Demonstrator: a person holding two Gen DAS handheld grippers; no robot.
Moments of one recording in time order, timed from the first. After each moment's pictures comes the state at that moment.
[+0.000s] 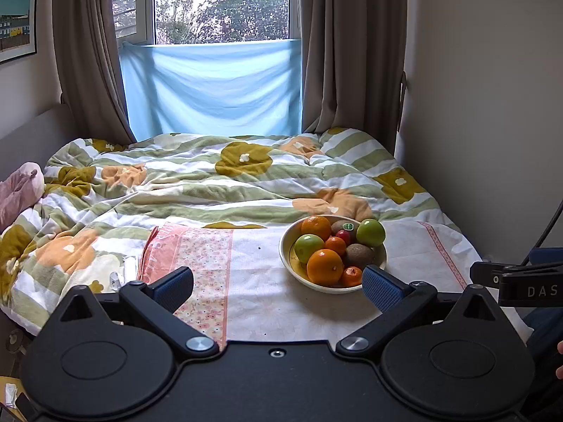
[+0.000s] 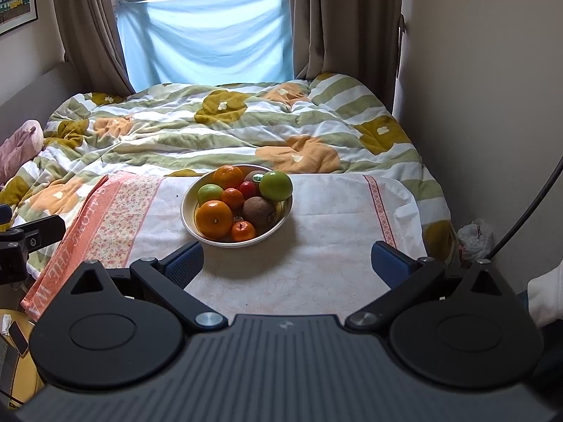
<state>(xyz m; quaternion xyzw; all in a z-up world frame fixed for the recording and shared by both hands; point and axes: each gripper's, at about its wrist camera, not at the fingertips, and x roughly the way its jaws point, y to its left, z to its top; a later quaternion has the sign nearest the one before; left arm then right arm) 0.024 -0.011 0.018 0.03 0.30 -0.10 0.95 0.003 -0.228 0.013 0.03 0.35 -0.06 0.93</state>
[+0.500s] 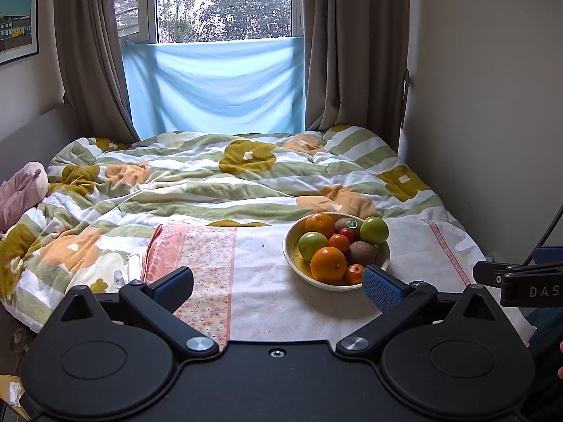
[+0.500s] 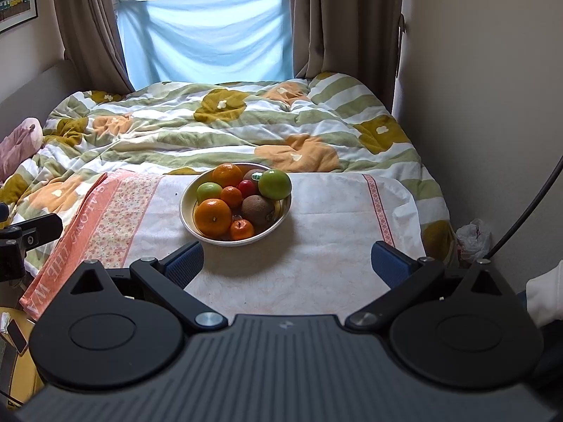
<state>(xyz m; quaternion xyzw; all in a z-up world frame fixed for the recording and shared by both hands) 0.024 -0.010 0.019 0.04 0.30 -0.09 0.95 0.004 -0.229 0.011 0.03 0.35 -0.06 0.93</state>
